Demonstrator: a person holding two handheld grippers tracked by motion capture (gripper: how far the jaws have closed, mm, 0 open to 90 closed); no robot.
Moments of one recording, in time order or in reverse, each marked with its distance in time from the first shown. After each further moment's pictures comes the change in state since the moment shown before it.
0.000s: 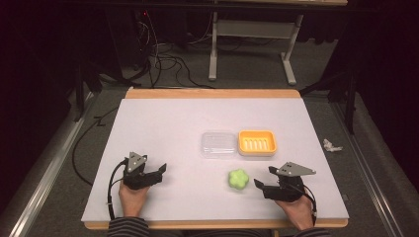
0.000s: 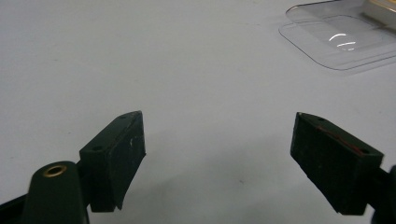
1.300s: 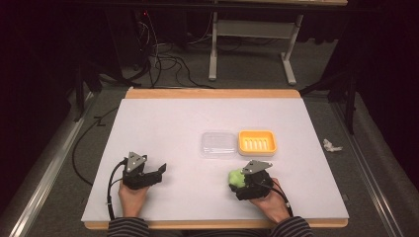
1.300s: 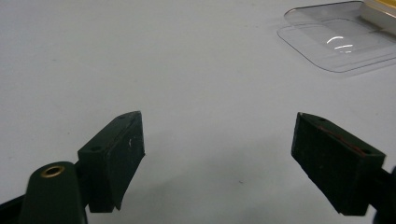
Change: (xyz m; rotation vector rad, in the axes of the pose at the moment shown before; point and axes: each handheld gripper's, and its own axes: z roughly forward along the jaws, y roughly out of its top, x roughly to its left) left arm 0.001 0.001 -0.001 -0.002 -0.007 -0.011; right arm 0.042 0.023 0.064 0.171 0.057 -0.179
